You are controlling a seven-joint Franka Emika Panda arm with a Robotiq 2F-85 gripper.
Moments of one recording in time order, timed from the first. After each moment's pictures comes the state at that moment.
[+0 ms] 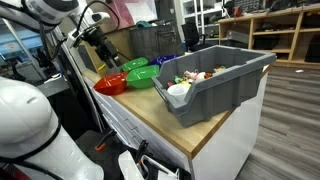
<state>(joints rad) -0.03 -0.68 0.31 -2.69 -0.06 2.10 0.50</state>
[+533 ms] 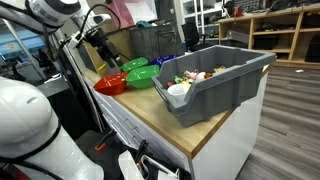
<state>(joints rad) -0.03 -0.64 0.32 -2.69 -0.06 2.16 0.53</state>
